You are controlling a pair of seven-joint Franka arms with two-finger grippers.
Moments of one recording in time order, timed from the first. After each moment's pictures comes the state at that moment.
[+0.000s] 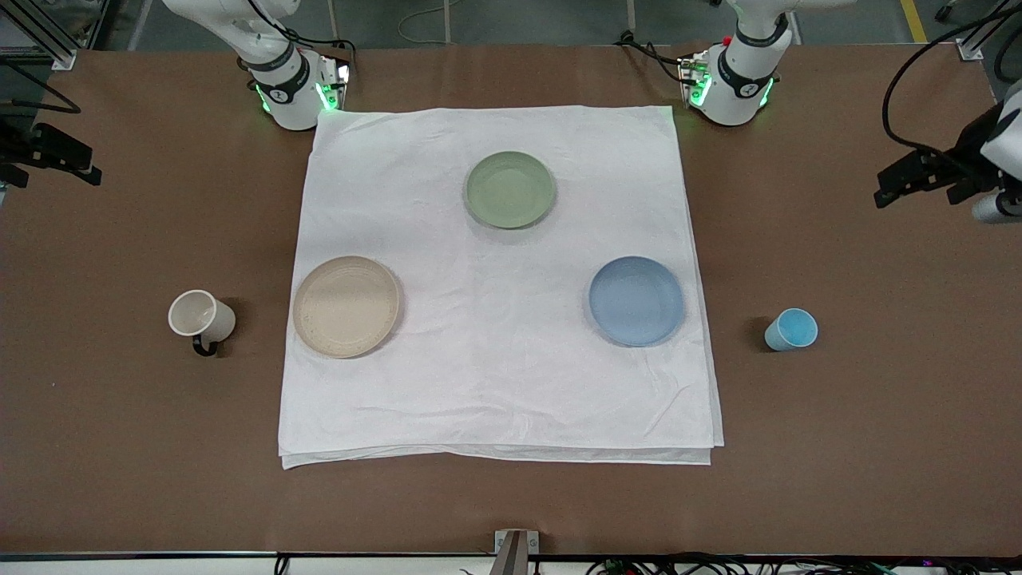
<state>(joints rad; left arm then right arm) -0.03 0.03 0.01 -1.56 0.01 1.55 -0.06 -0.01 -0.07 -0.08 -1.58 -0.02 1.43 -0.11</state>
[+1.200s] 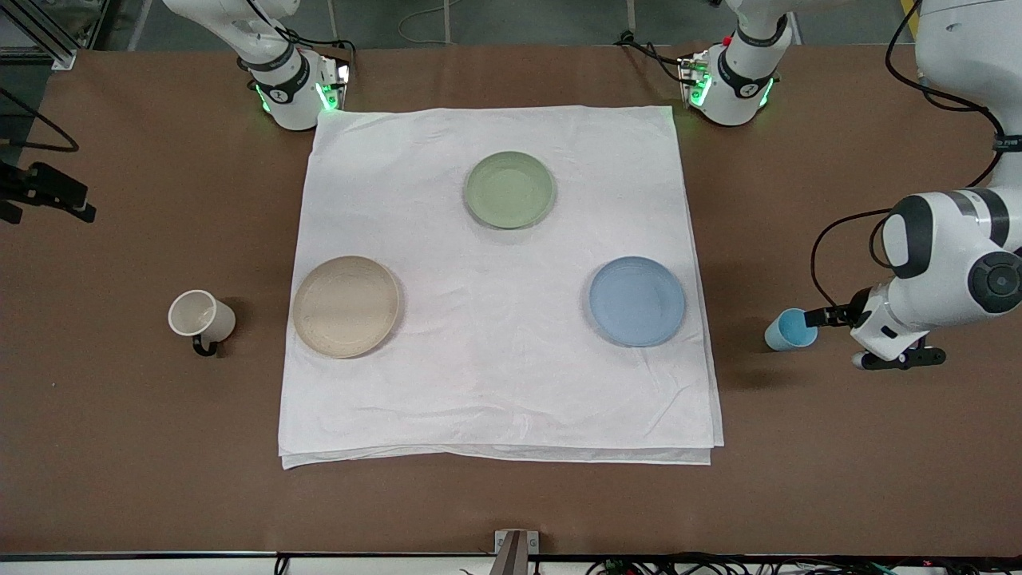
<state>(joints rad) 0.06 0.42 0.01 -1.84 0.05 2.12 -0.03 -0.02 0.03 -0.08 -1.56 -0.02 1.58 -0.12</state>
